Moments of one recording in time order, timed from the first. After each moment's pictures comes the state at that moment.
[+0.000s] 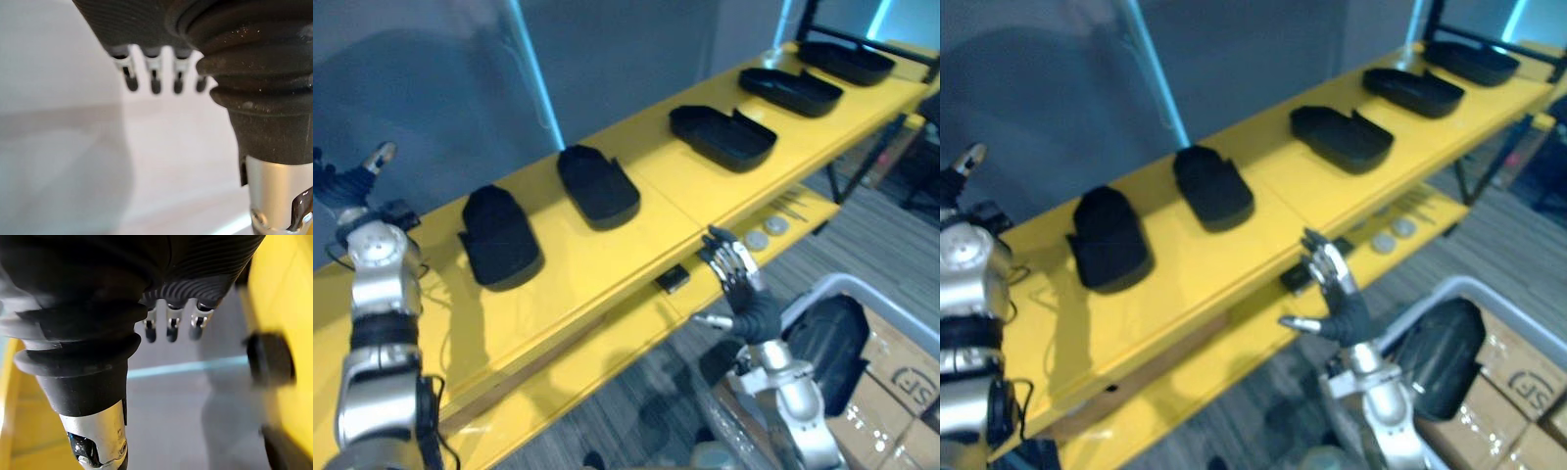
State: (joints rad) left arm -0.34 0.54 0.33 0.23 -0.32 -0.19 0.53; right arm 0.11 -0.29 0.26 -0.24 0.26 -0.38 0.10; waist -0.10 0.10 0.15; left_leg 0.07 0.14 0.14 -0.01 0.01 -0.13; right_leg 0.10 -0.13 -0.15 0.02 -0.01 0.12
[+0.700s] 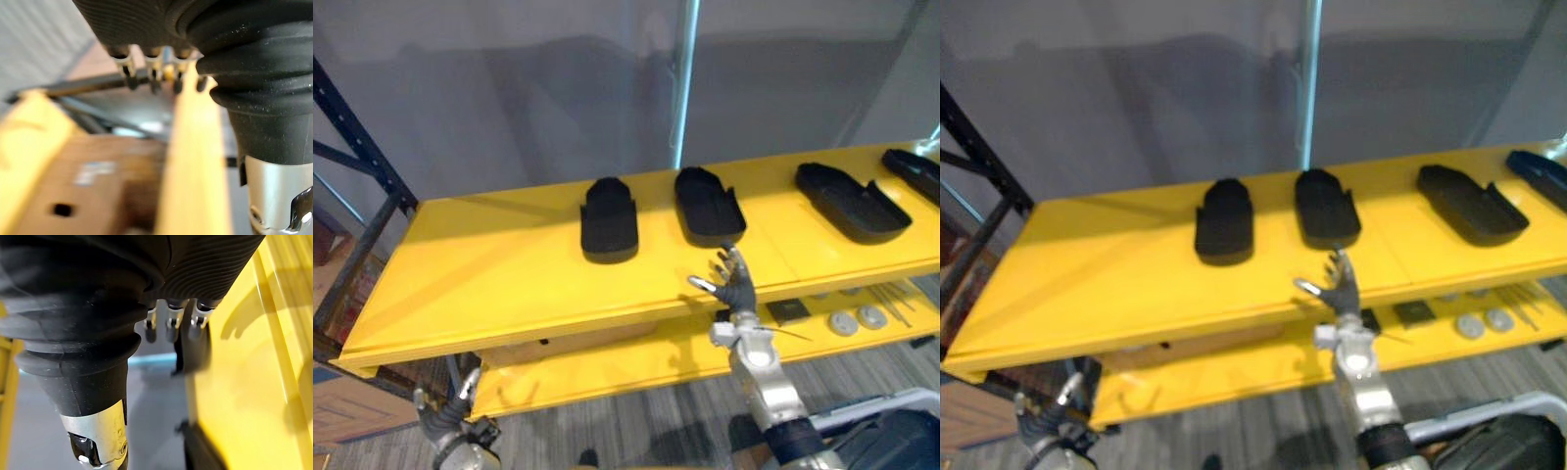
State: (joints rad) left arm 0.34 0.01 0.29 0.30 -0.32 -0.17 0.42; right arm -0.16 -0.18 0.15 0.28 0.22 -0.18 -0.27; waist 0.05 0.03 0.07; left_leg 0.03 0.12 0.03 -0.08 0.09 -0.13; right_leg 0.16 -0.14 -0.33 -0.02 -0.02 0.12
